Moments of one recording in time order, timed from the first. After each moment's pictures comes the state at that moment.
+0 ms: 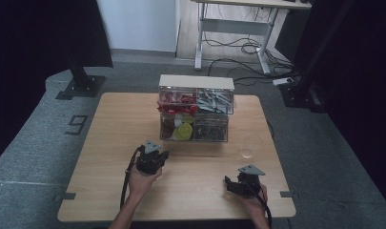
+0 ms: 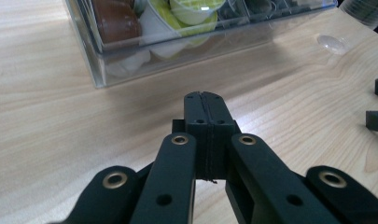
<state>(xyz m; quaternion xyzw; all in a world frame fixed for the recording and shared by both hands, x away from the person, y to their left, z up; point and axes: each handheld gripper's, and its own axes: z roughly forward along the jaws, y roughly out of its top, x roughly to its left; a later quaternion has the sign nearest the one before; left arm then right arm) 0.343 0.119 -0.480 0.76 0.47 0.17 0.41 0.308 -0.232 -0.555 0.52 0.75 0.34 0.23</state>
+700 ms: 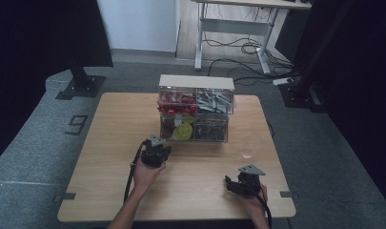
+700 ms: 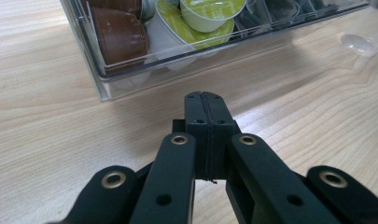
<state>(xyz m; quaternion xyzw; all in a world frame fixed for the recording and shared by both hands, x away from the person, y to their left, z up) 0.368 0.107 -0.485 0.77 0.48 0.17 0.39 0.308 -0.233 -0.555 0.53 0.74 0.34 0.23</state>
